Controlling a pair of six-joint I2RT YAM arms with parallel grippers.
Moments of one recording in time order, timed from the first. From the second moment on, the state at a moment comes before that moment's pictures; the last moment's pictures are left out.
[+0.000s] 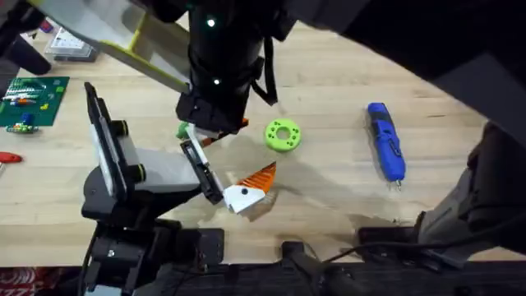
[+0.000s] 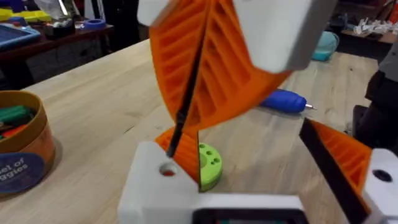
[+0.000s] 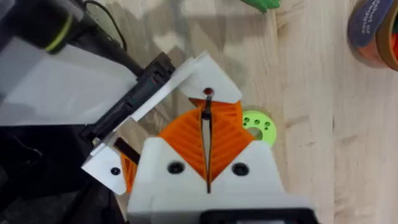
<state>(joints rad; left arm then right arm) -0.12 0.01 0.01 -0.08 0.92 0.02 1.06 1.96 2.21 -1.51 -0.05 -0.28</state>
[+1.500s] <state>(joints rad) -0.12 0.01 0.01 -0.08 0.92 0.02 1.07 1.98 2.21 -1.51 -0.05 -0.28</state>
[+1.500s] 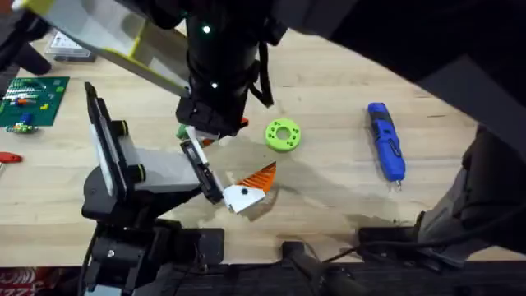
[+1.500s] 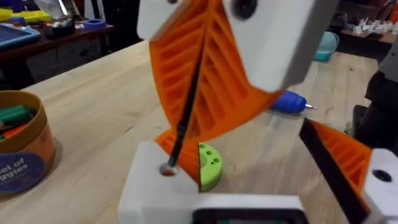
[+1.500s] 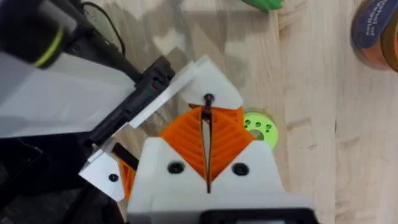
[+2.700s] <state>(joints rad) -0.12 0.01 0.01 -0.08 0.92 0.02 1.07 2.01 2.21 -1.51 -0.05 -0.28</state>
